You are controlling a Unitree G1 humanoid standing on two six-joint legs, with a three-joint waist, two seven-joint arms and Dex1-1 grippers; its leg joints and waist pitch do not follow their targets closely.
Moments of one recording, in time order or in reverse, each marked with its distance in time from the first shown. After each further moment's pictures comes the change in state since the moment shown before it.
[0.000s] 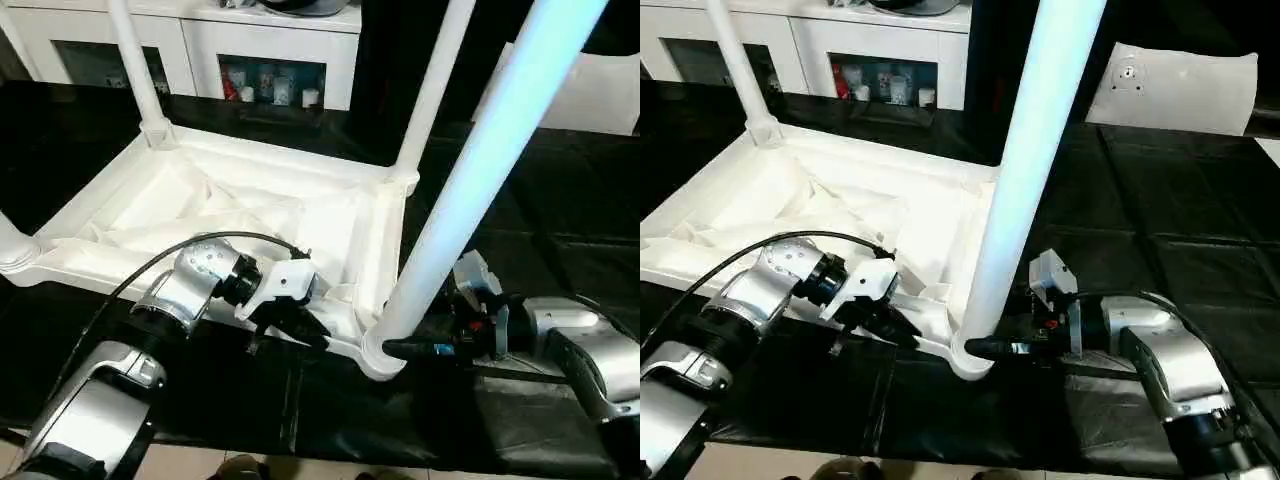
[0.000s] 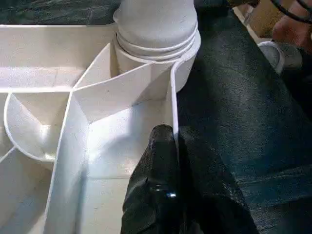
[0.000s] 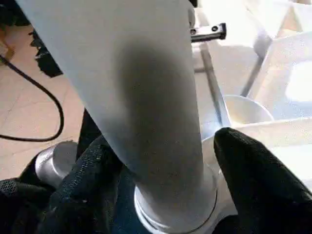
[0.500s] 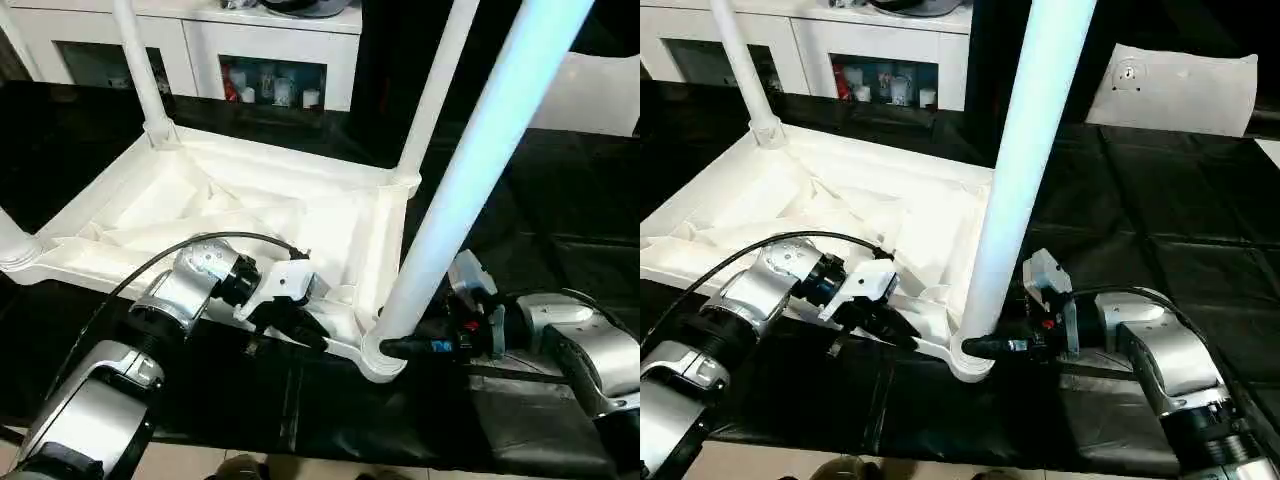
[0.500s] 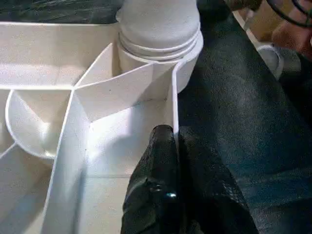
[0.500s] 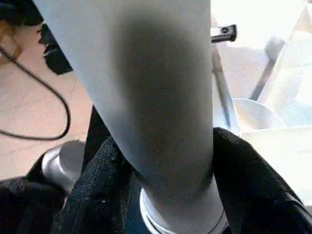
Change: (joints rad) left arm 0.000 -0.015 0.021 0.000 -0.007 0.069 0.032; right arm 0.010 0.020 -0.010 -0.033 0.006 0.046 -0.059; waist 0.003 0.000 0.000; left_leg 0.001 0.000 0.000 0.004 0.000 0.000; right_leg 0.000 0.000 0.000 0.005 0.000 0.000
